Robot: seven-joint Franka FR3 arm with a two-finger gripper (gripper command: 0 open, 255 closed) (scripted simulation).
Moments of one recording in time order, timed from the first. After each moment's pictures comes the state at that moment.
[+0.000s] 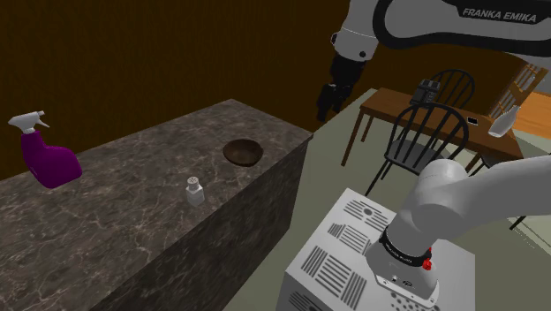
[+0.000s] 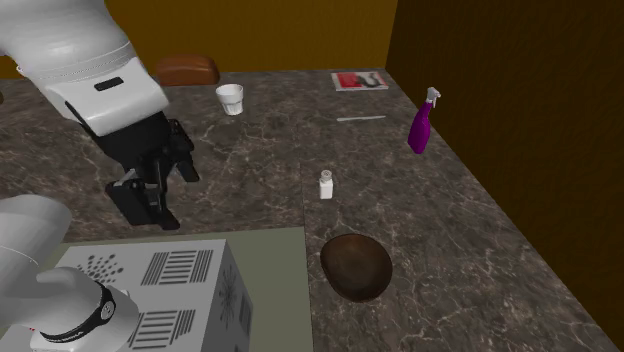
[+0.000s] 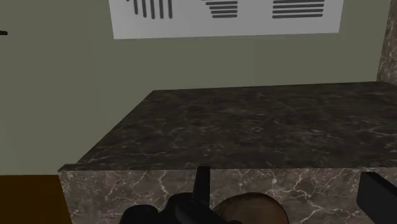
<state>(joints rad) 0.01 -0.82 0.04 -2.40 0.03 1.70 0.06</state>
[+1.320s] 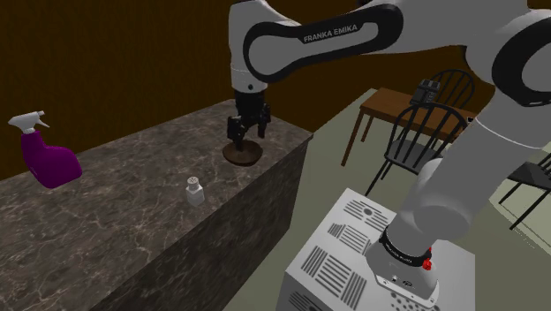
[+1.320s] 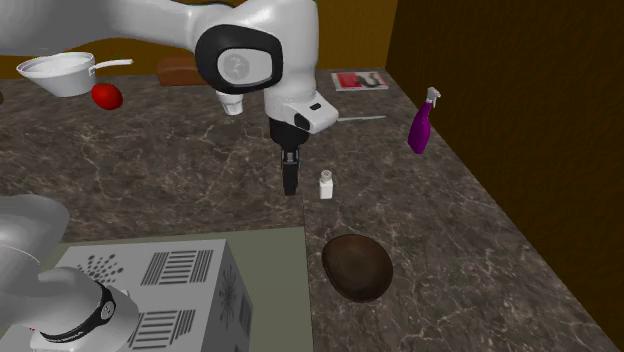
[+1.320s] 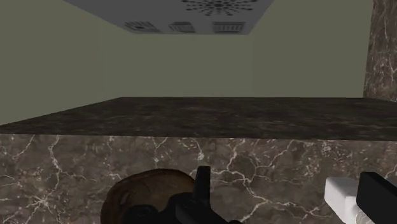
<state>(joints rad) 0.07 -0.11 0.26 -2.02 0.04 1.86 0.29</state>
